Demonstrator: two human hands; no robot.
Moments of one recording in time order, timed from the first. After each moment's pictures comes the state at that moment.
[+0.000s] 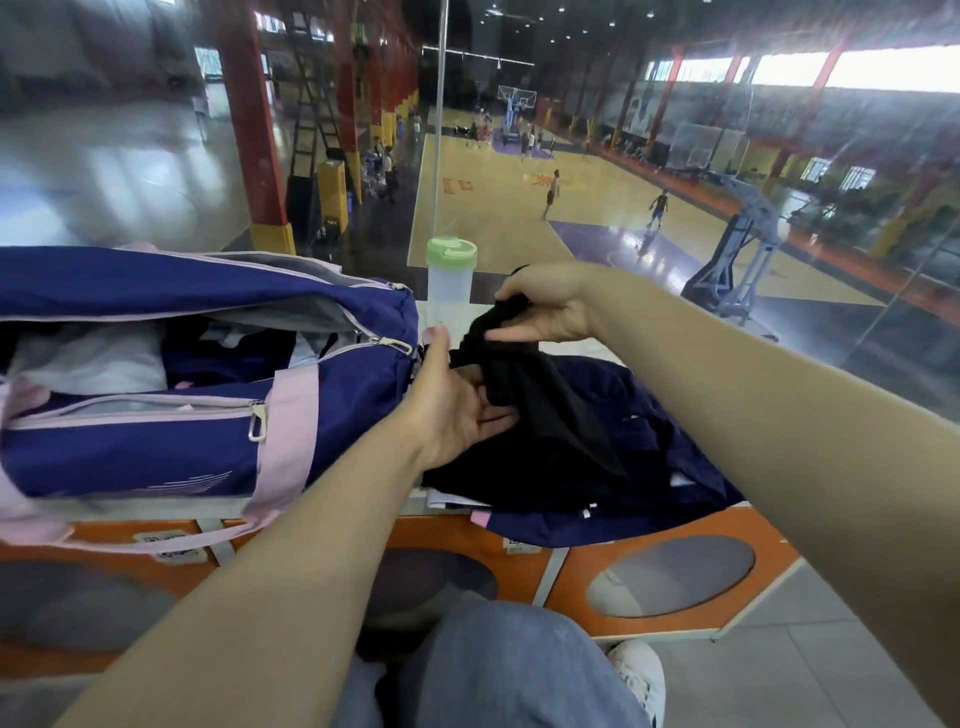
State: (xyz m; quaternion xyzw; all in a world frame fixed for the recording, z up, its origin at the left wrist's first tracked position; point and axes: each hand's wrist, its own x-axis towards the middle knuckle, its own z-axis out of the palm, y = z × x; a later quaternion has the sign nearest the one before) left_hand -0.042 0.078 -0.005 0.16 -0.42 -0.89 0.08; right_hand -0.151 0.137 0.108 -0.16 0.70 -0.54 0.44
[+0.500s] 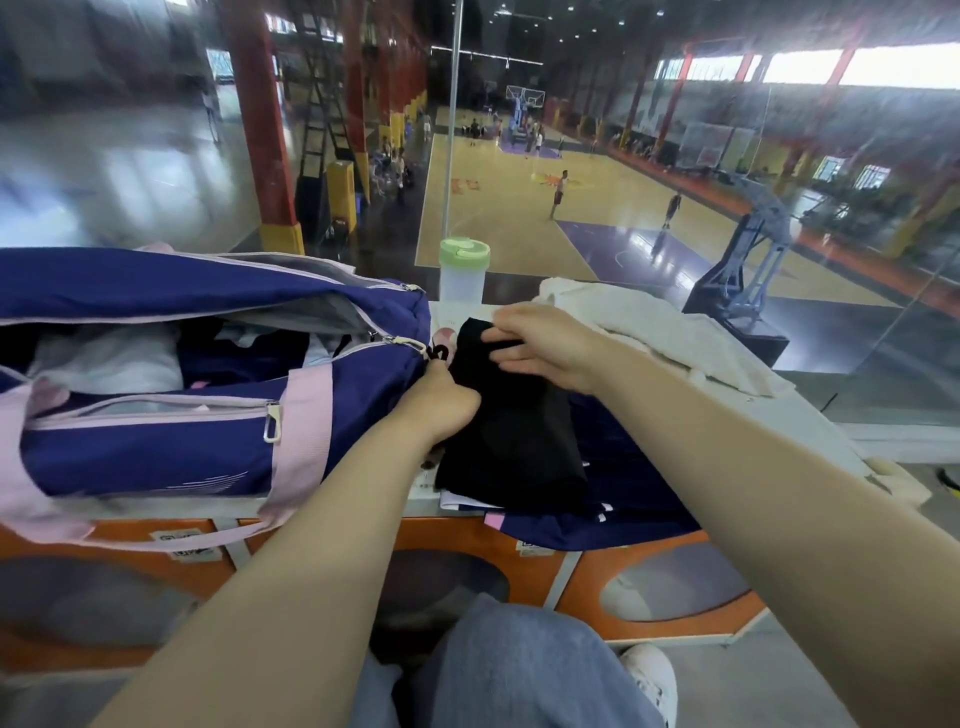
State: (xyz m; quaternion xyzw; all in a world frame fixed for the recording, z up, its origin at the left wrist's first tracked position) left_hand -0.027 0.053 -0.005 0.37 -0.79 -0.48 0.08; right_hand -0.147 0.138 0.052 -0.28 0.74 -0.51 0.35
